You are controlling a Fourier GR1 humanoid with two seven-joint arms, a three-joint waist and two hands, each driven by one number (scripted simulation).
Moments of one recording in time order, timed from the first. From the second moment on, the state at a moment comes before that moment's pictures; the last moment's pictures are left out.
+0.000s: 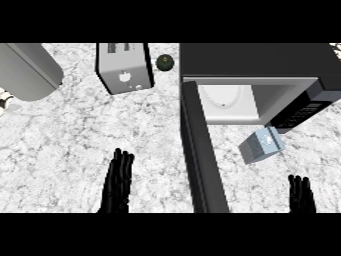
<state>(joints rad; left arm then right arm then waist) 0.28 0.02 -0.73 -1.94 -0.15 0.59 -0.27 0.50 -0.01 0.20 -1.68 0.05 -0.26 -0.88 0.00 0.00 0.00</state>
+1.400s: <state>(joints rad) 0.50 0.26 -0.71 -2.02 0.10 0.48 -0.49 -0.13 -0.07 -0.22 -0.86 -0.05 -0.28 -1.06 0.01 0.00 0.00</state>
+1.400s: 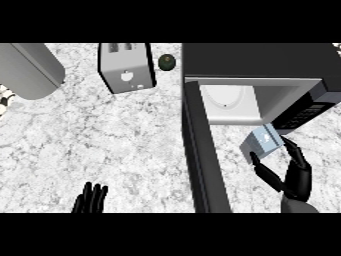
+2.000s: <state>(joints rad) 0.54 0.33 -0.65 -2.03 0.17 0.43 -0.55 -0.26 -0.17 -0.27 -0.59 0.01 -0.28 -1.06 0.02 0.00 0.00</state>
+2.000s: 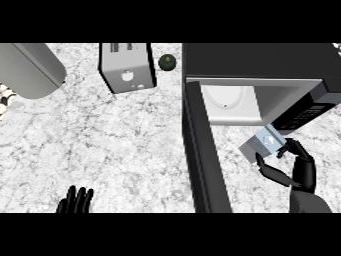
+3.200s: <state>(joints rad) 0.60 0.39 -0.54 -2.01 0.29 0.33 -0.62 -0.27 -0.11 -0.11 -0.72 0.04 -0.06 -0.98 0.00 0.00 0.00</state>
